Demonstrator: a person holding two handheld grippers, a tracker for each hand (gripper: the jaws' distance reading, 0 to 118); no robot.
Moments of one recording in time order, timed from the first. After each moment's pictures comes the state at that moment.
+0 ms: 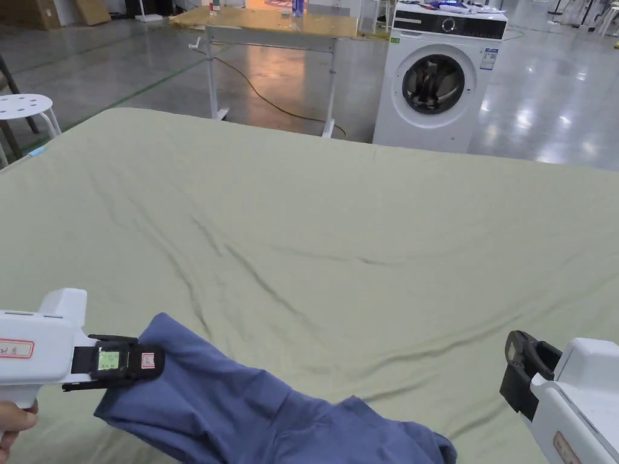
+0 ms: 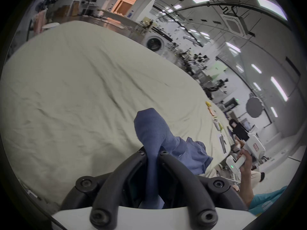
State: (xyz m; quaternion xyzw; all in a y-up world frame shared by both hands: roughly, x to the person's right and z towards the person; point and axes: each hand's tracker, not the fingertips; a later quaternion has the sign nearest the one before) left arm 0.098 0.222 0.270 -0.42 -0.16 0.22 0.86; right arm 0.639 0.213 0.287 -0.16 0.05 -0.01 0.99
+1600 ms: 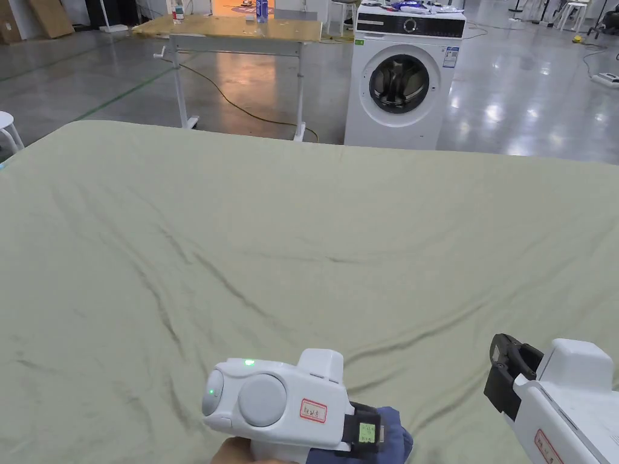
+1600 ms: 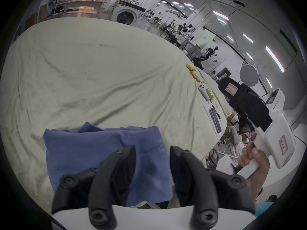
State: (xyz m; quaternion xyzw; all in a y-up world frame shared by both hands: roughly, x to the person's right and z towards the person) left arm 0.401 0.172 0.250 -0.49 -0.28 0.15 0.81; right arm 0.668 0.206 0.302 -0.17 0.03 -0.04 0.98
